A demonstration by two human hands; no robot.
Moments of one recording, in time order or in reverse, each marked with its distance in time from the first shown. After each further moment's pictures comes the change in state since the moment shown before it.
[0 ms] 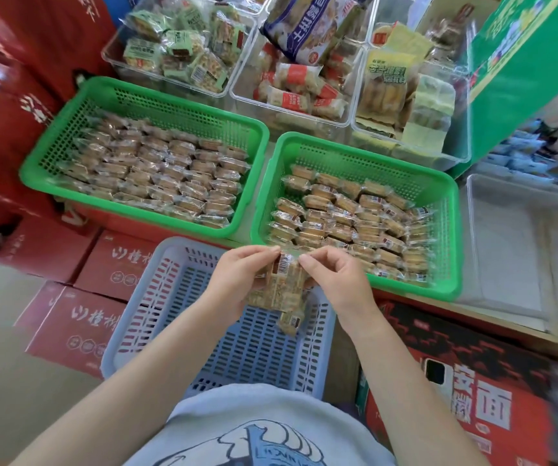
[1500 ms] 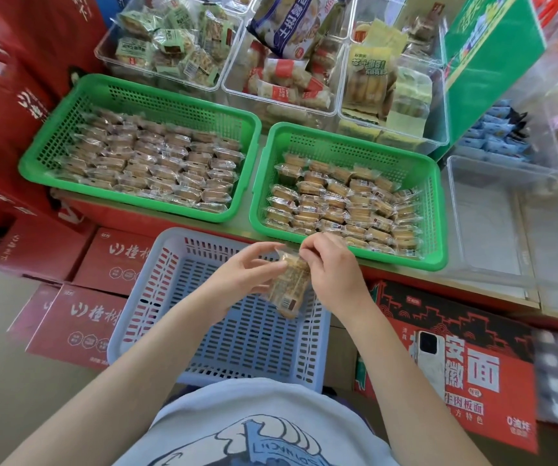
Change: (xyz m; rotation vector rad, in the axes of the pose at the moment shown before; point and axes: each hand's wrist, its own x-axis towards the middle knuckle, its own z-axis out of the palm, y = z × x) left_hand -0.031 -0.021 -0.027 0.281 -0.330 0.006; right_hand -0.031 0.015 0.010 -0.676 0.092 -0.410
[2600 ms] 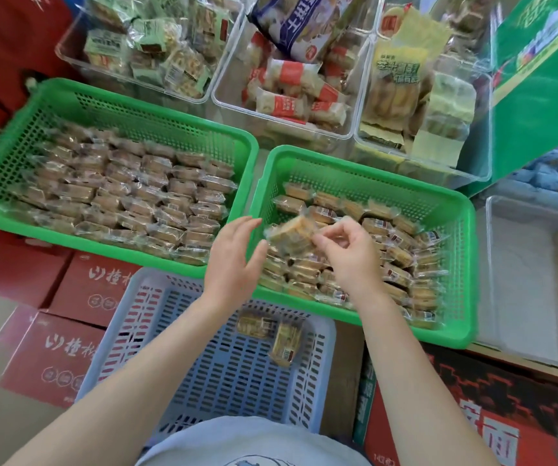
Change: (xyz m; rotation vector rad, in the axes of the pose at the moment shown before) left_hand 0.148 0.032 -0.034 0.765 0.574 0.291; right_hand 0.155 0.065 -0.011 0.420 0.002 0.423
